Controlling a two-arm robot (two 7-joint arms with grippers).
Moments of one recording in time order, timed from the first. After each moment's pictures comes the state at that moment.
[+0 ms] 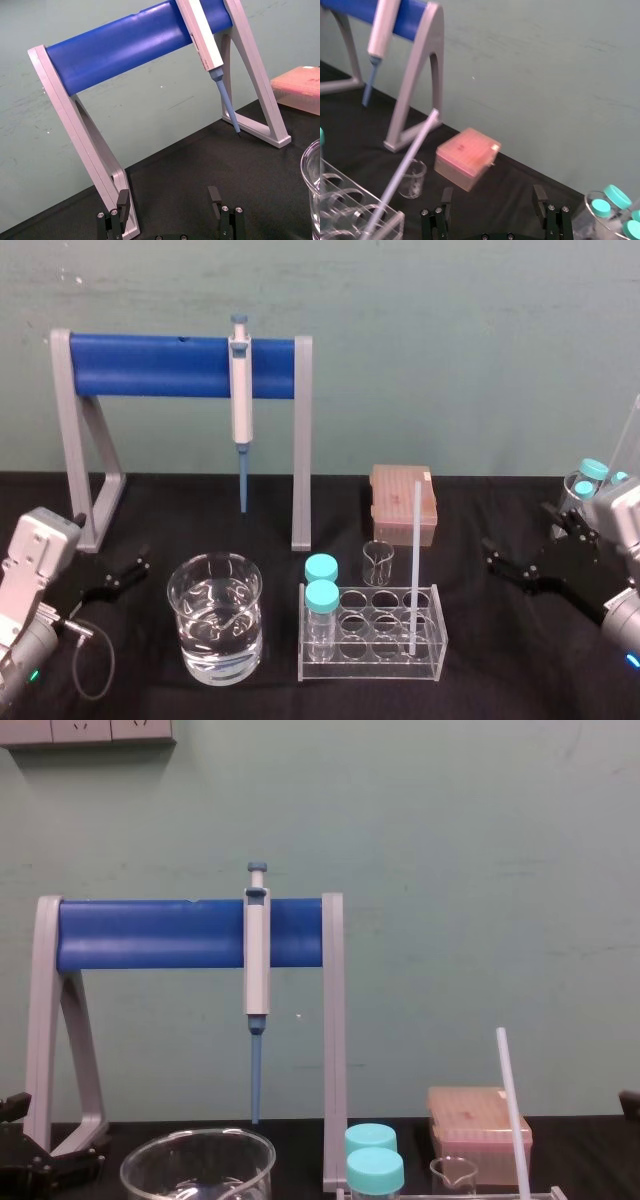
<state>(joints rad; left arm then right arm) -0.20 0.60 0.45 -1.41 -0.25 -0.12 0.03 0.11 0.69 -0.35 -1.66 0.33 0.05 0.06</state>
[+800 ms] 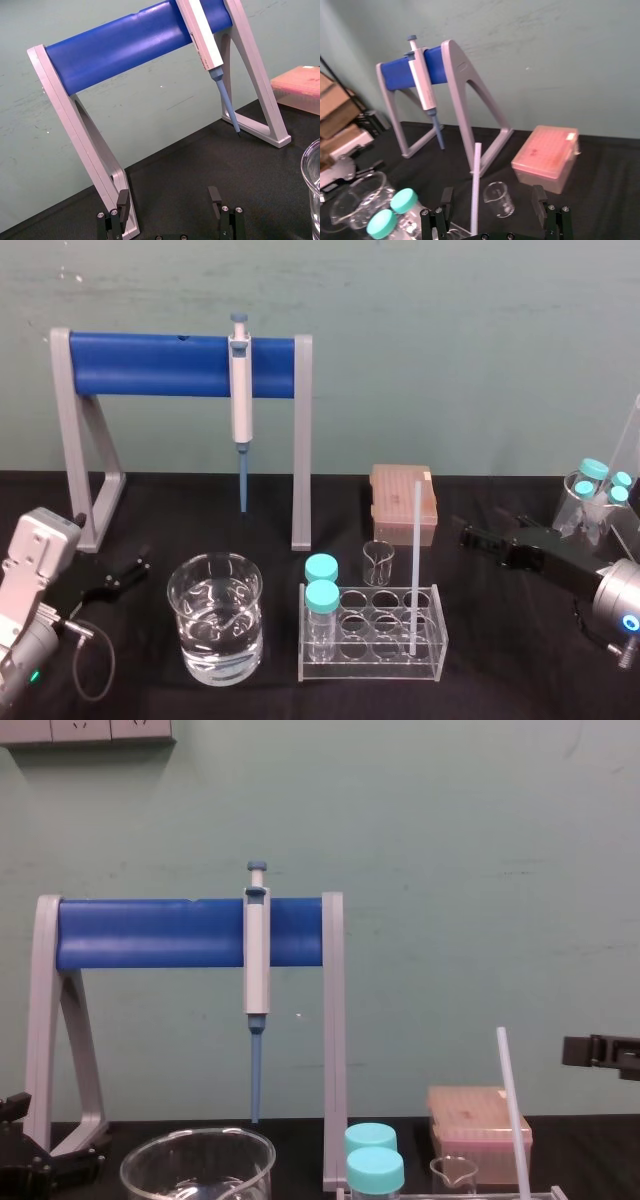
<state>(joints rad) -0.20 0.60 0.45 -1.41 -0.25 -0.12 0.03 0.18 0.59 -0.23 -1.60 0.84 0.34 0.37</state>
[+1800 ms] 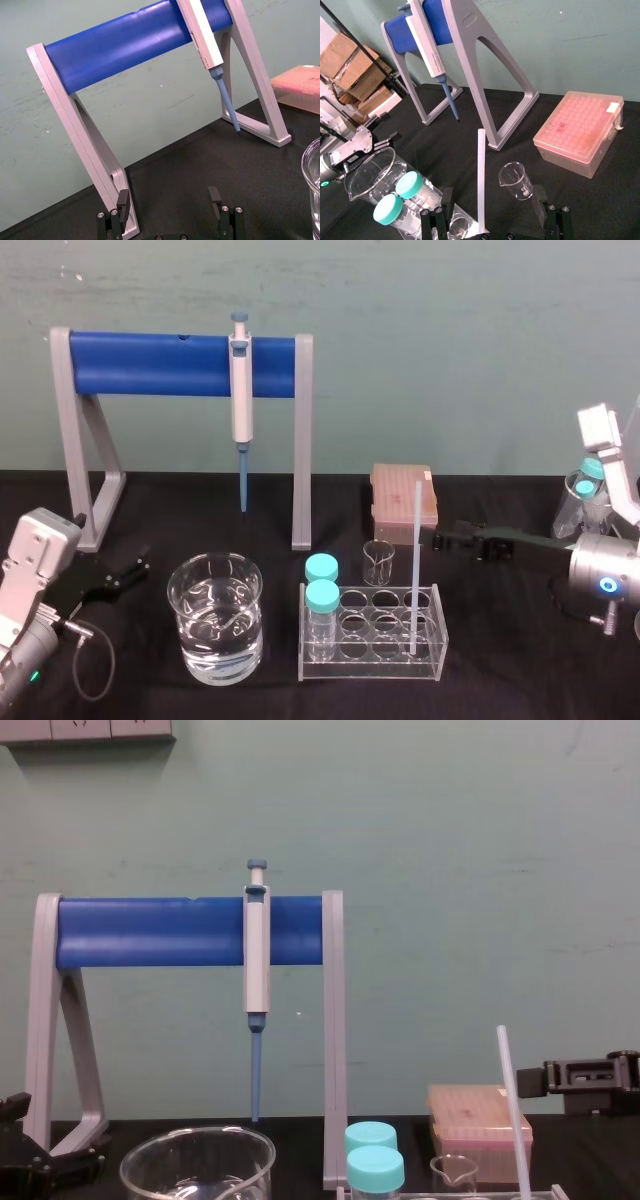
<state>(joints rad) -0.20 0.60 0.45 -1.41 -0.25 -0.12 0.03 0.45 0.62 -0.42 -1.36 0.91 0.51 0.52</state>
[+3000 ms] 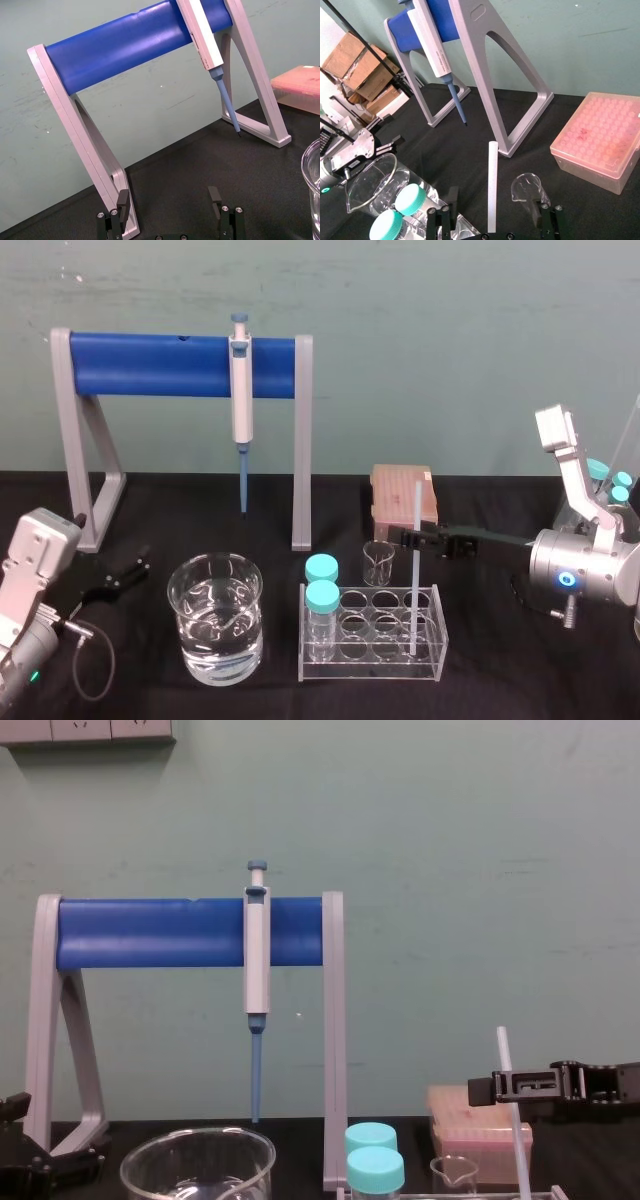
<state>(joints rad) -0.20 0.60 0.45 -1.41 -0.25 -0.12 0.03 0.55 0.57 -0.55 -1.24 0.94 0.47 0.53</state>
